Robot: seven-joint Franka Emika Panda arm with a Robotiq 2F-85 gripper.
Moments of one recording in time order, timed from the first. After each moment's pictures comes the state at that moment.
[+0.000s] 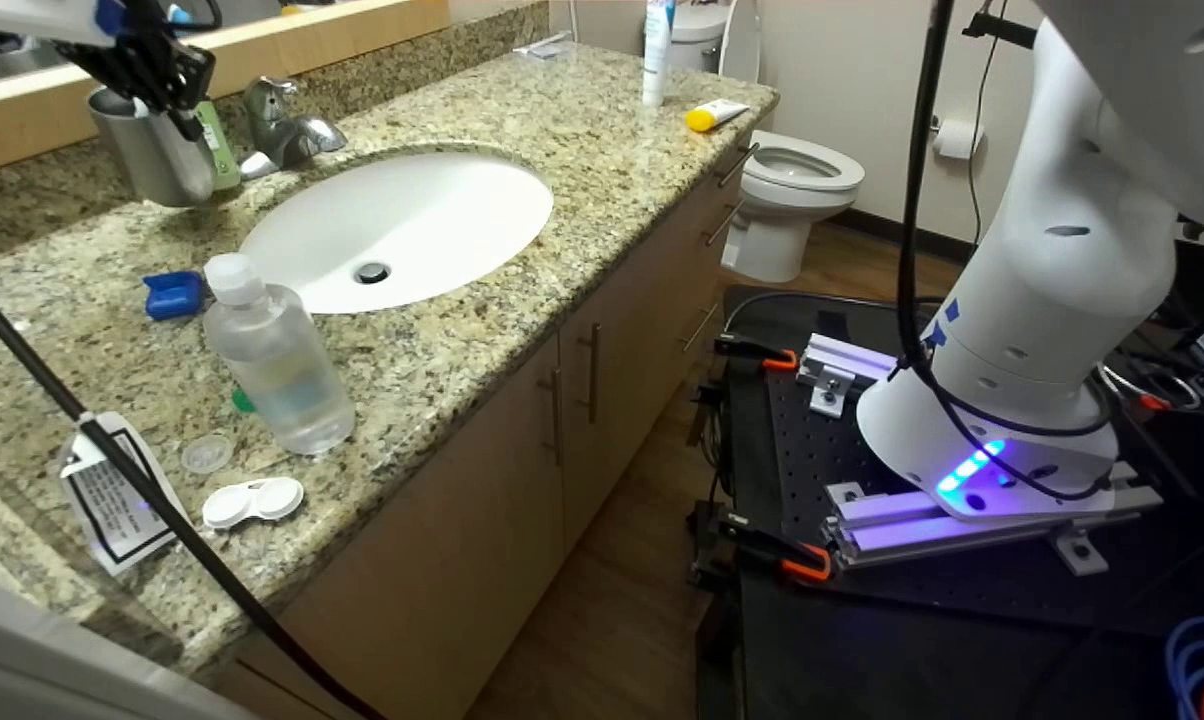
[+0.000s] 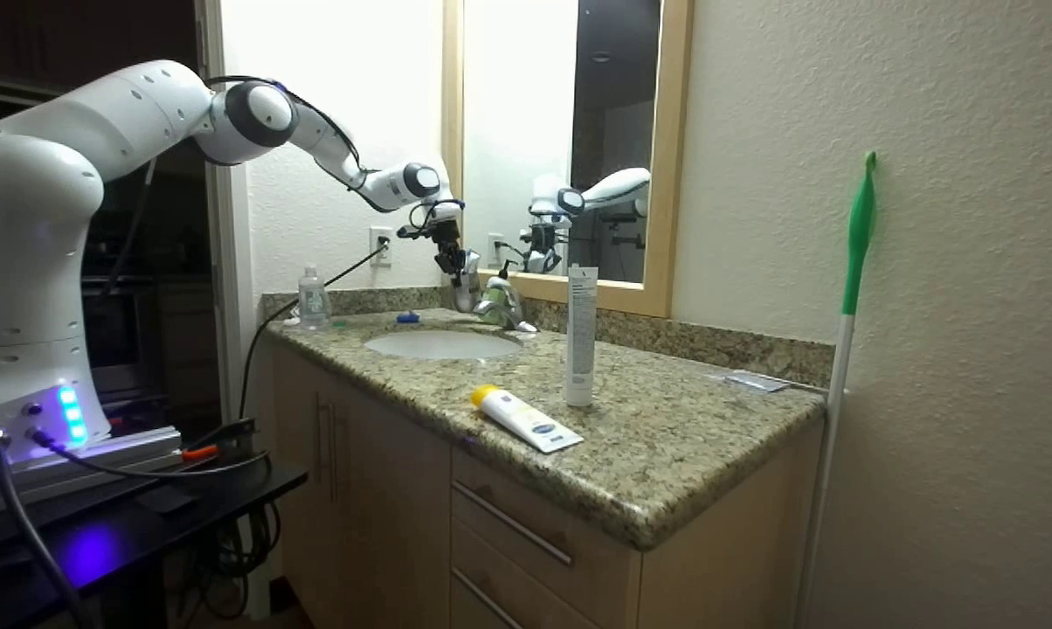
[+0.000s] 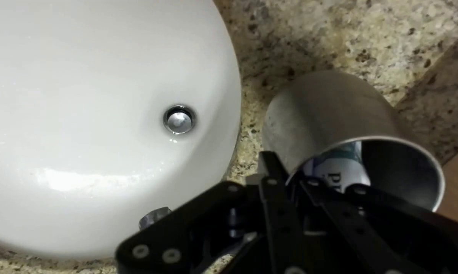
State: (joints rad) arm 0.01 0.88 -0.22 -1.03 -0.07 2.06 1.40
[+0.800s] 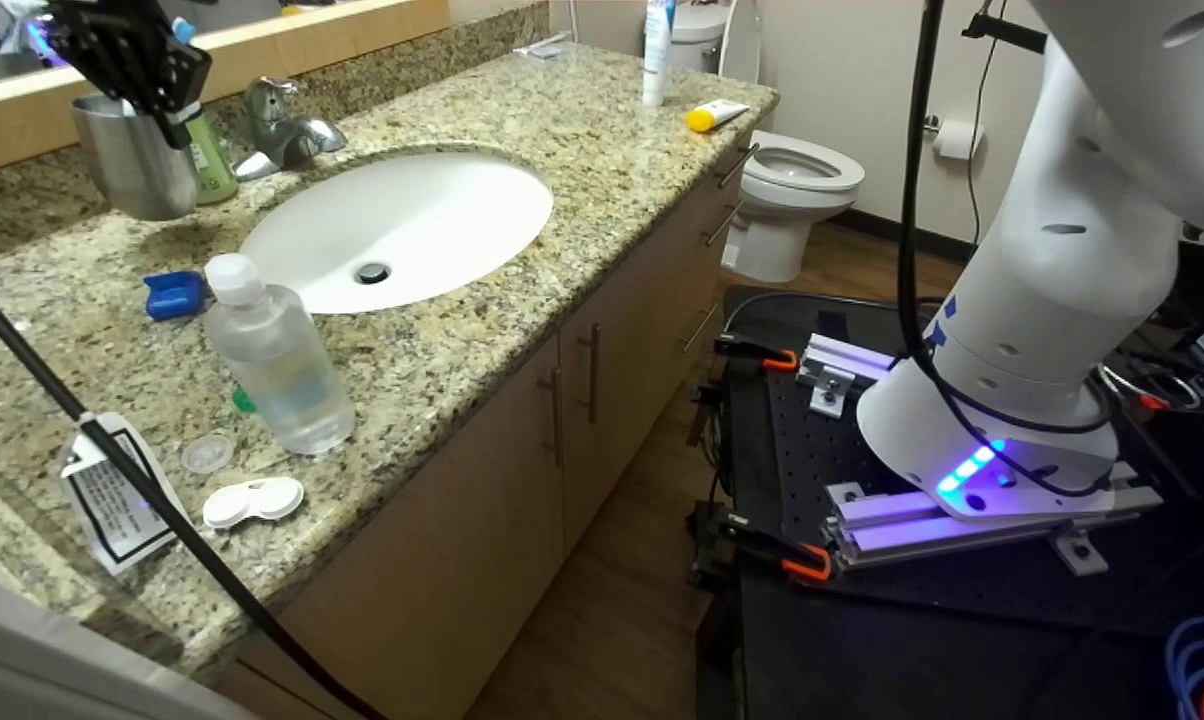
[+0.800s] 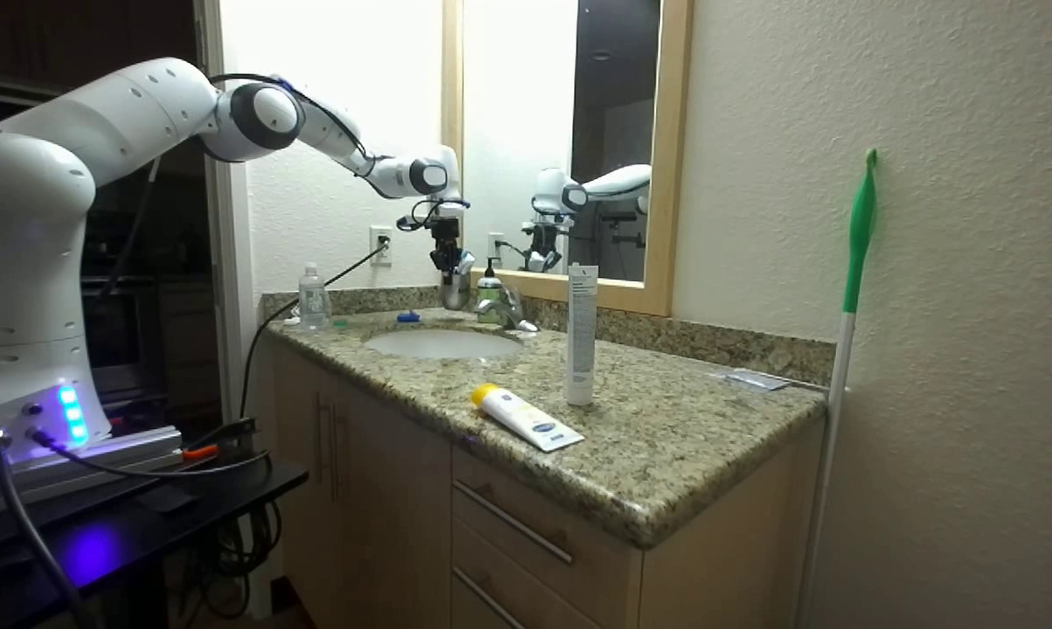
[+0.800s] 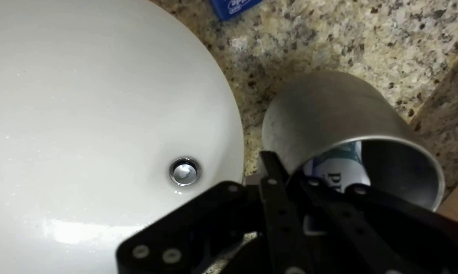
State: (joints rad) arm -0.07 0.88 -0.13 -0.99 0.08 1.97 1.32
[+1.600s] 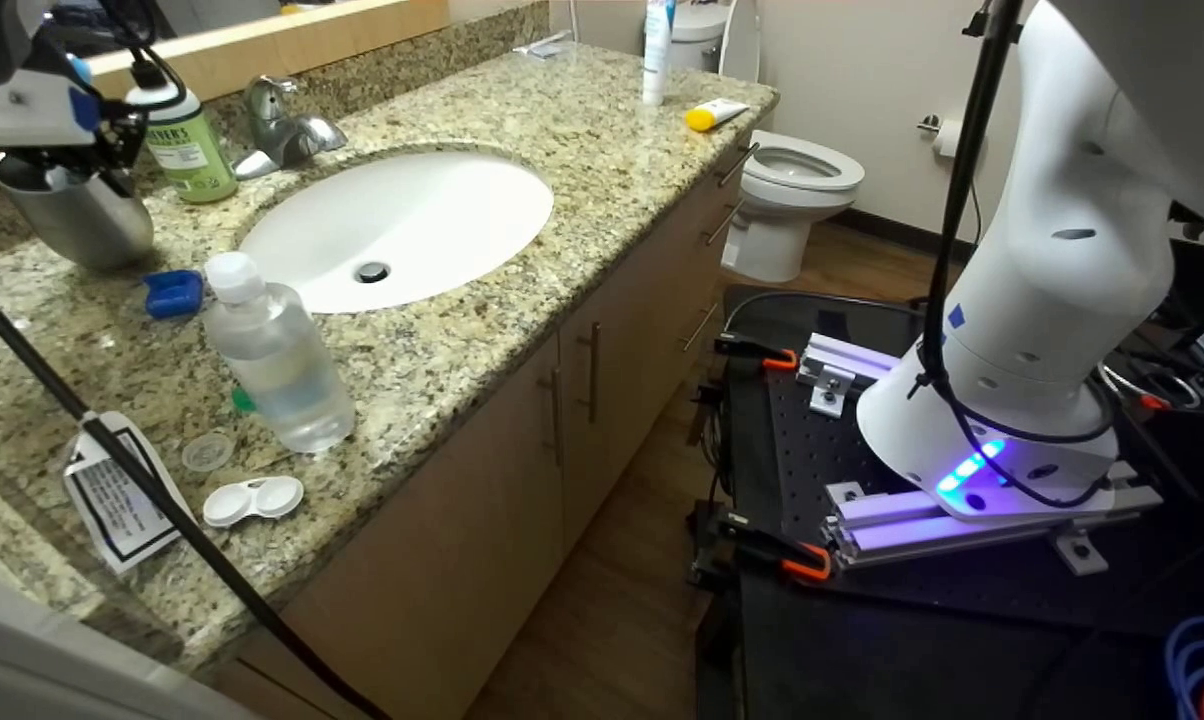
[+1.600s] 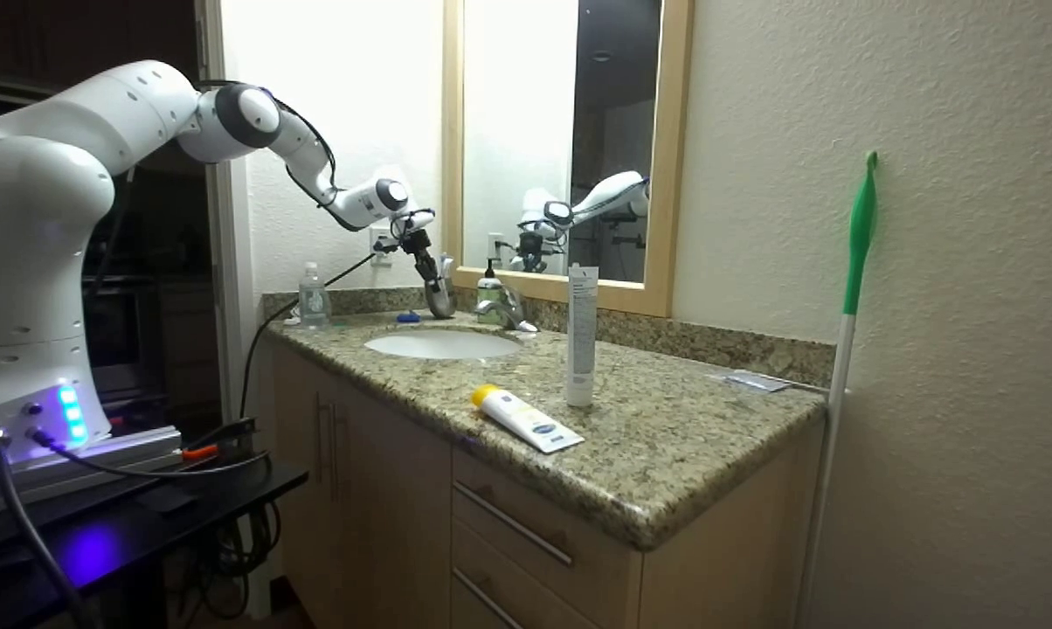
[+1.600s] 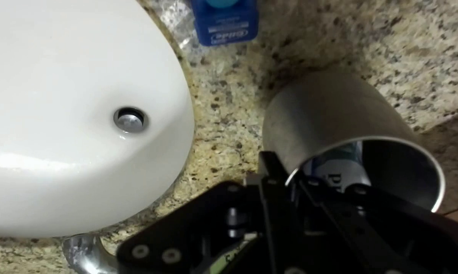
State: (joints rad) arm 0.16 0.87 -0.23 -1.14 -0.24 2.22 1.31
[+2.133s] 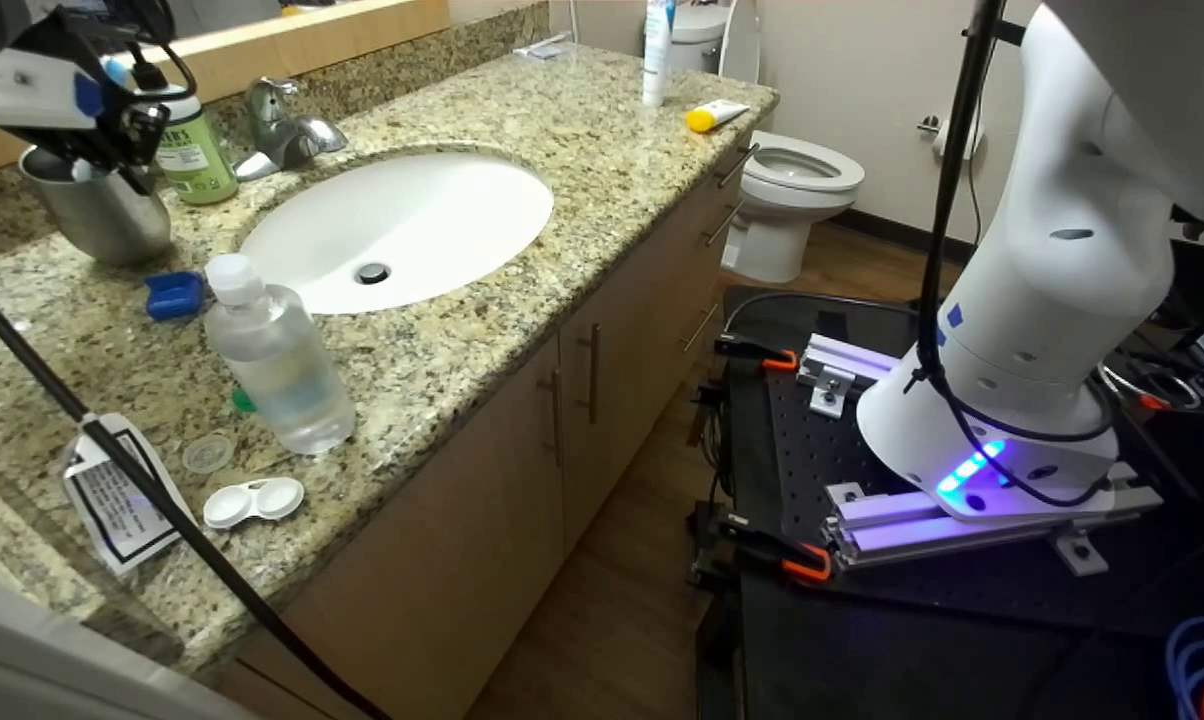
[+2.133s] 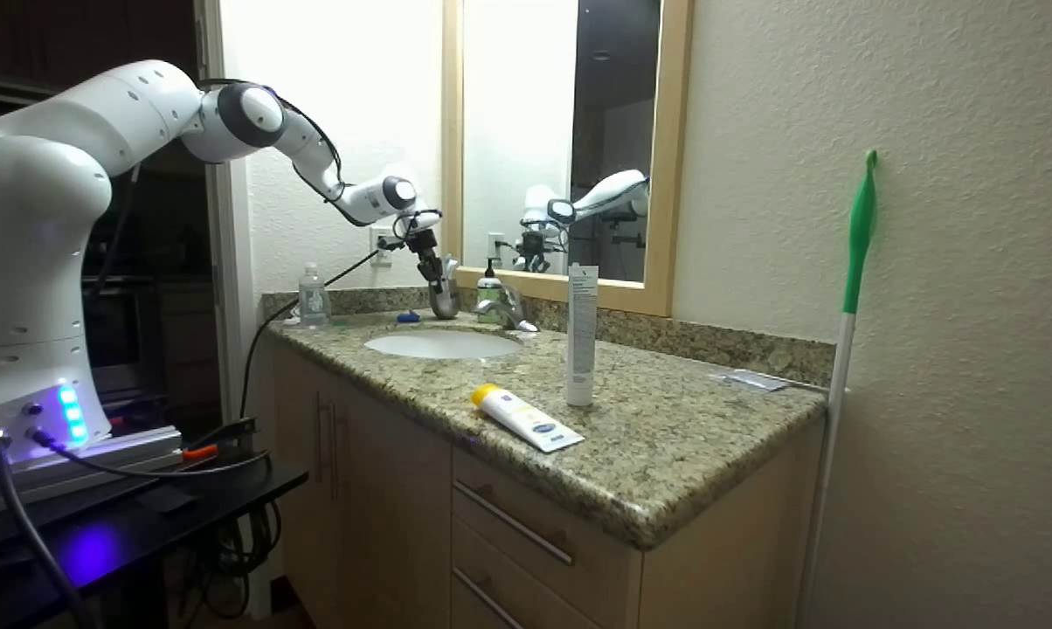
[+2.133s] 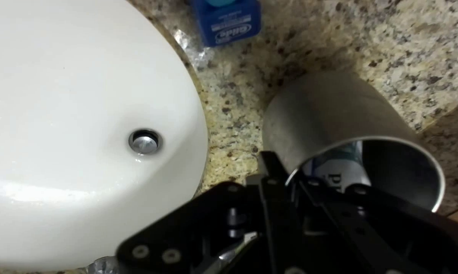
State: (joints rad) arm 0.12 0.87 -0.22 -1.13 -0.14 2.18 1.34
